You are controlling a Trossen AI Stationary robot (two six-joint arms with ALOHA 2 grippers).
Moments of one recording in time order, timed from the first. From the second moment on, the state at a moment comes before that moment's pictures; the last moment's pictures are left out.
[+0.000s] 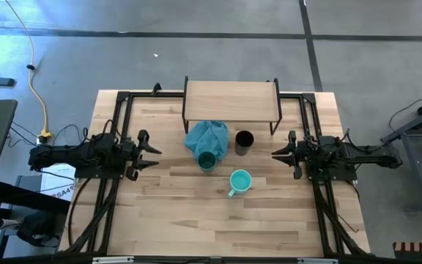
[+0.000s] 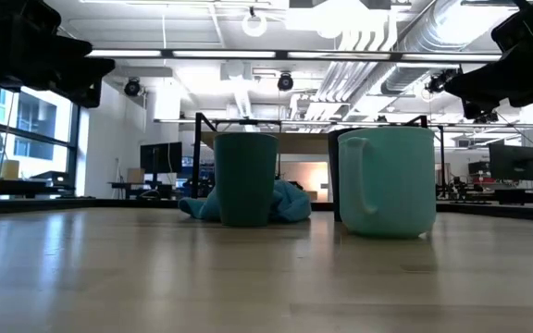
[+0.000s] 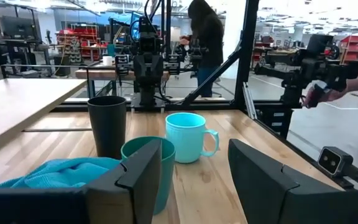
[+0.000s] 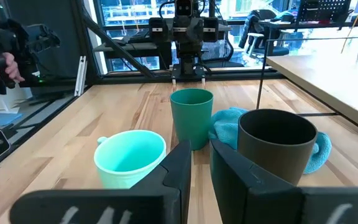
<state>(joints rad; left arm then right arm) 0.16 0.03 0.01 0.05 0.19 -0.03 0.03 0.01 0.07 -0.15 0.00 0.03</state>
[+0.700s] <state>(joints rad) 0.16 0.03 0.01 0.09 0.16 -0.21 0.03 0.01 0.06 0.17 0.00 0.61</state>
